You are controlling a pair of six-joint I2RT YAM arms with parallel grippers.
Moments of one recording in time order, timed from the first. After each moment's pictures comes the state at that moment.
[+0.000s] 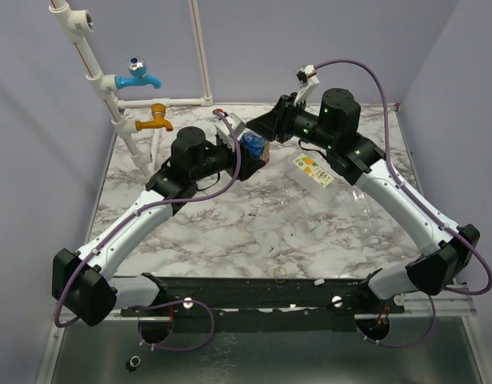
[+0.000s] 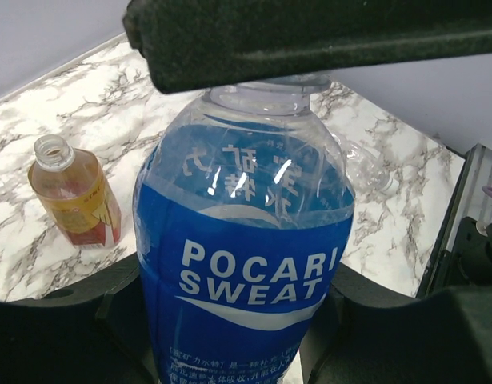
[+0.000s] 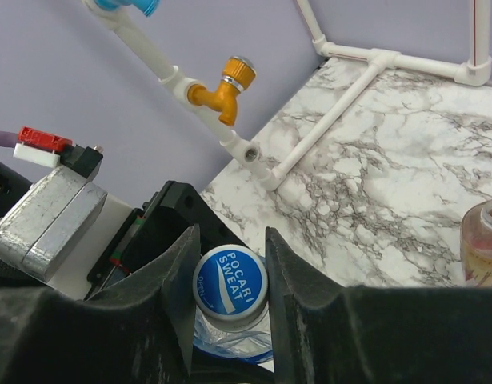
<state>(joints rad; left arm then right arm) -0.58 1.24 1.09 0.01 0.44 -0.11 0.62 1.45 1.53 -0.14 -0.34 0.48</state>
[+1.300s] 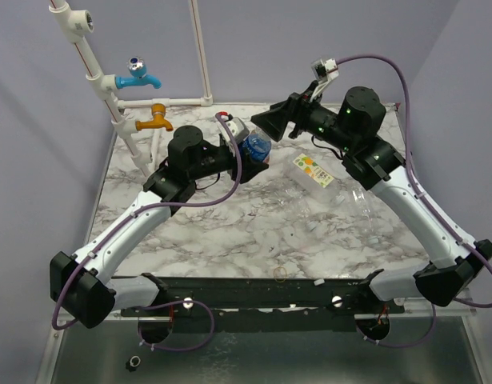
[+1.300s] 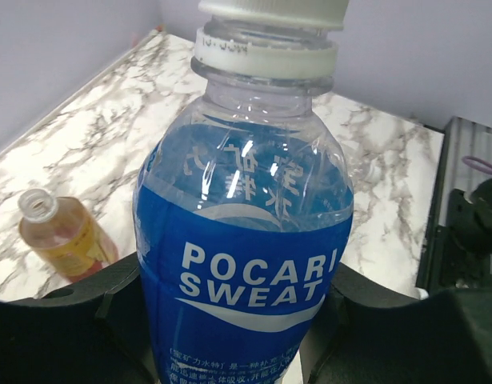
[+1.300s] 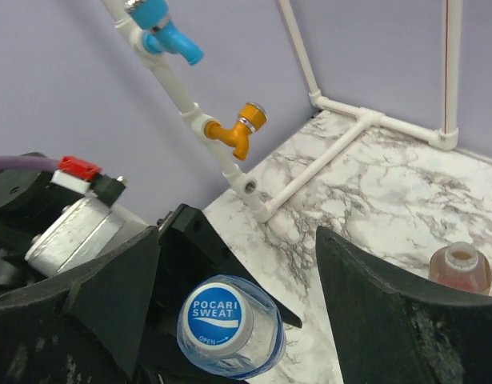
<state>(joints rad) -0.58 1.23 1.11 0.02 0.59 -0.02 0.62 1.35 1.55 -0.12 -0.34 0.37</state>
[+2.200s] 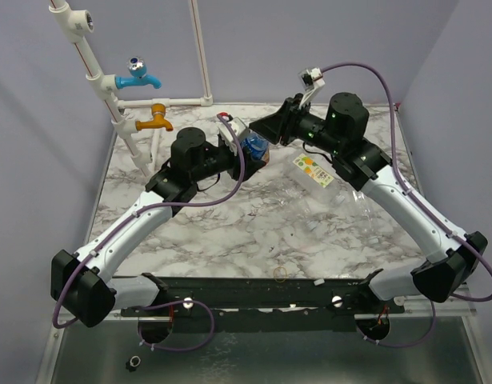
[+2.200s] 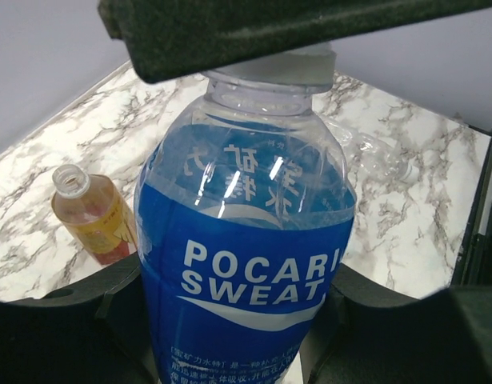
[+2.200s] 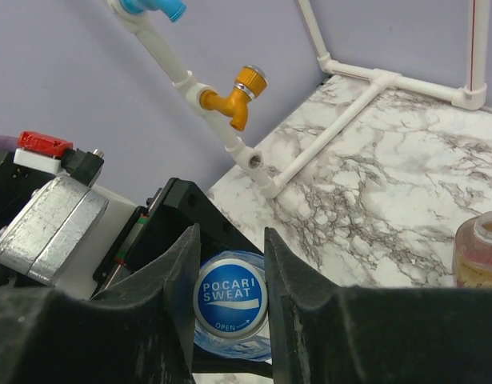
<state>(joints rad) -0.58 1.23 1.09 0.01 0.44 0.01 0.63 1.40 1.49 -0.10 -0.34 0.44</state>
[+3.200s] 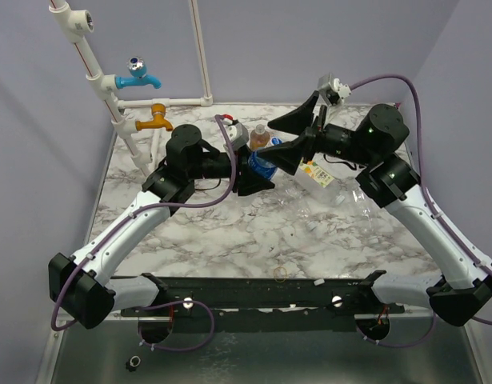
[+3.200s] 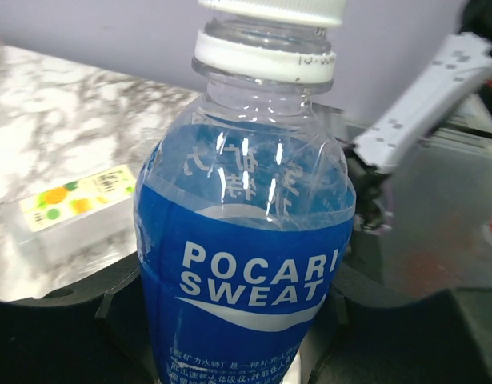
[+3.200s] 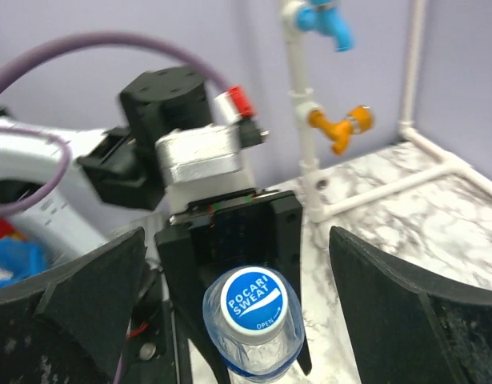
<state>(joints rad) -0.58 1.22 1.13 0.04 0.96 -0.16 0.62 1.21 1.41 -0.01 -0.73 0.26</state>
